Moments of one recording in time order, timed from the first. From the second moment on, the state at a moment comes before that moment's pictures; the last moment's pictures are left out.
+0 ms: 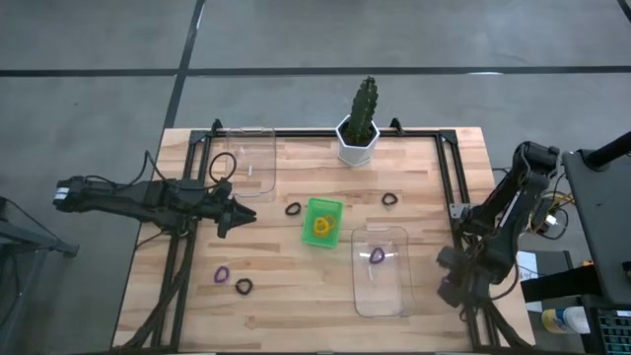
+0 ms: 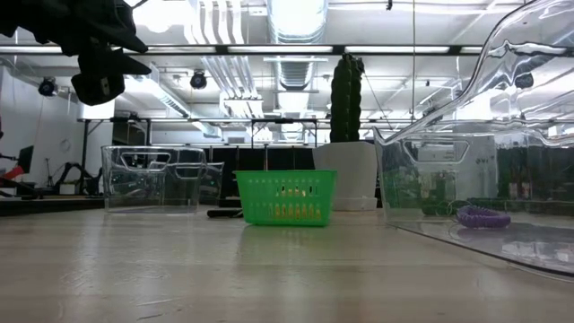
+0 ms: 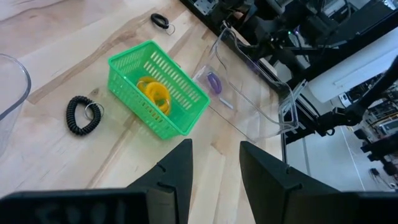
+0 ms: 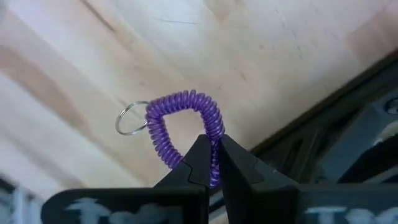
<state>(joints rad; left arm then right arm) -0.07 0.51 0.49 -0.33 -0.02 -0.75 1.12 1.17 0.63 -0.89 -0.05 1.91</state>
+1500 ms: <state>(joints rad) -0.07 0.52 0.49 -0.33 -0.02 -0.71 1.12 0.76 0.63 0.51 0.58 0.16</state>
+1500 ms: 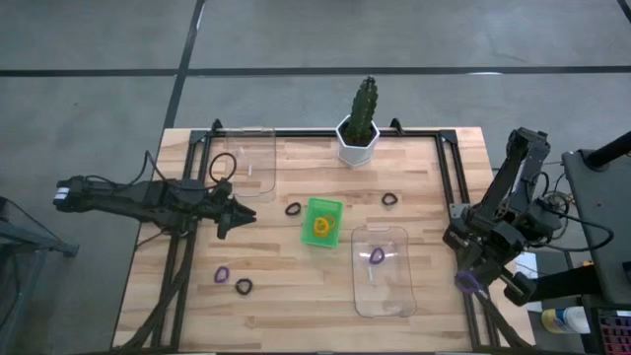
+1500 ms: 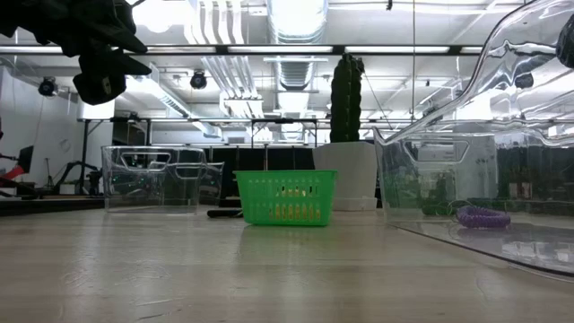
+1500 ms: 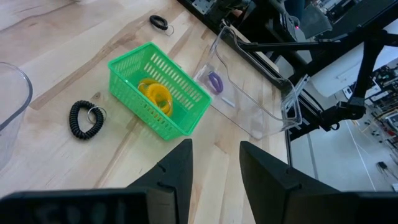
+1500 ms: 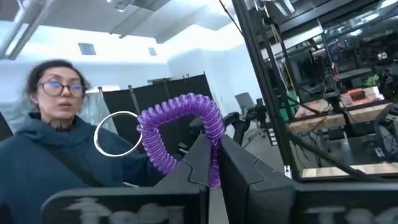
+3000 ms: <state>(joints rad) -0.07 0.52 0.49 -0.33 -0.02 -0.71 0.70 0.96 0.63 -0.18 0.57 1.13</state>
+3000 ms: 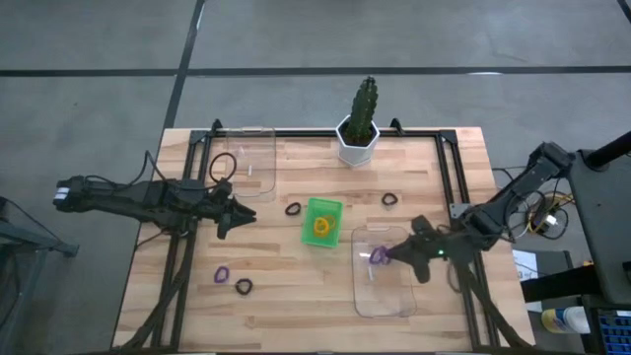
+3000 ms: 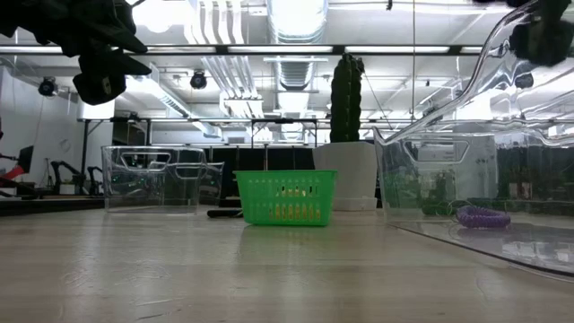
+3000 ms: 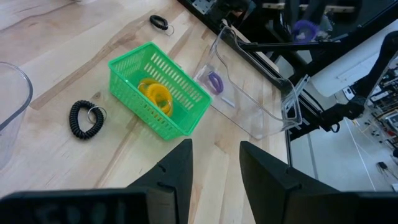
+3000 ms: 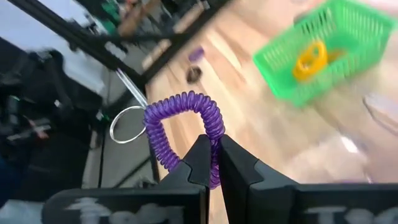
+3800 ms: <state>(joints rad) -0.07 0.52 0.49 -0.34 -0.02 -0.66 0.52 1.48 1.04 -0.81 0.18 1.04</state>
